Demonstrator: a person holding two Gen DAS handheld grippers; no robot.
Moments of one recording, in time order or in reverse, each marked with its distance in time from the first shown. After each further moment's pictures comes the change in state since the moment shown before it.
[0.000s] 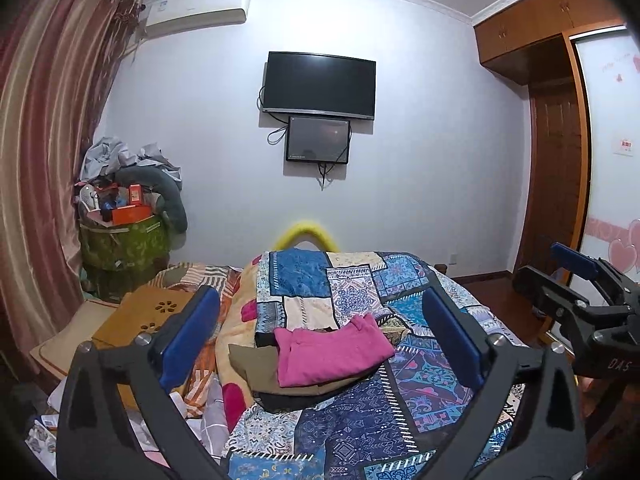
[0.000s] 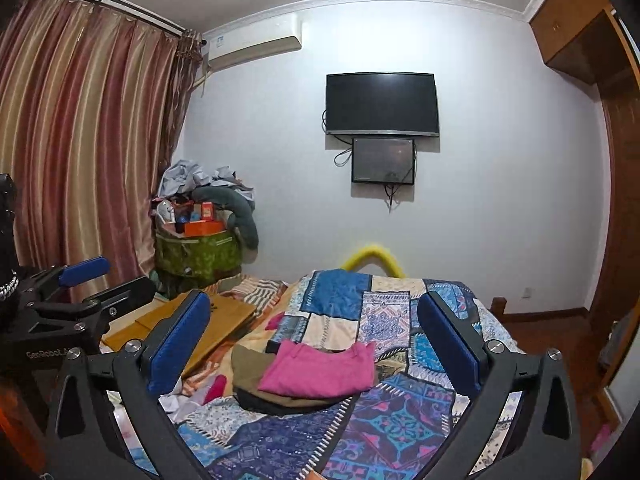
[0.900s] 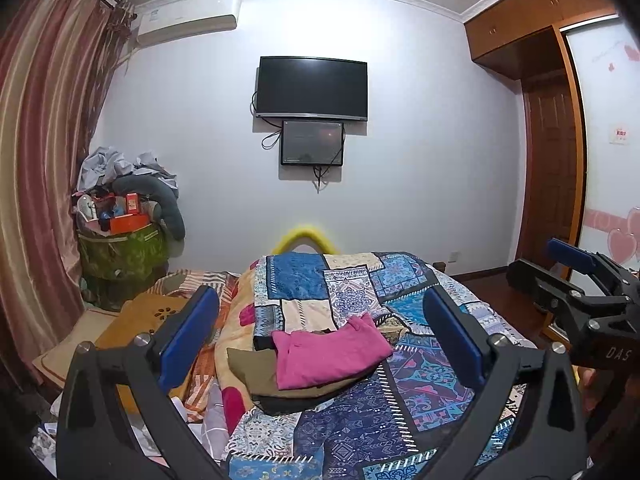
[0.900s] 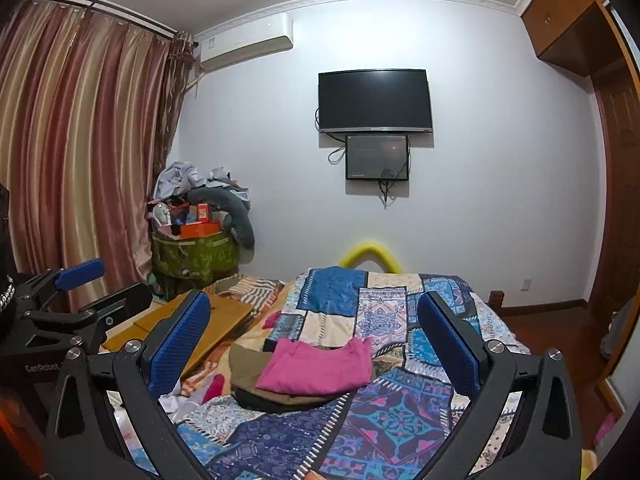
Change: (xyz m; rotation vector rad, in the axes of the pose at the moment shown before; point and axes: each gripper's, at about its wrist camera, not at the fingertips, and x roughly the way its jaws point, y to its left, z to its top) left arm 0.000 -0.015 -0.006 0.033 -0.012 -0.007; right arm -0.010 -0.008 -0.003 0.023 0.004 -0.014
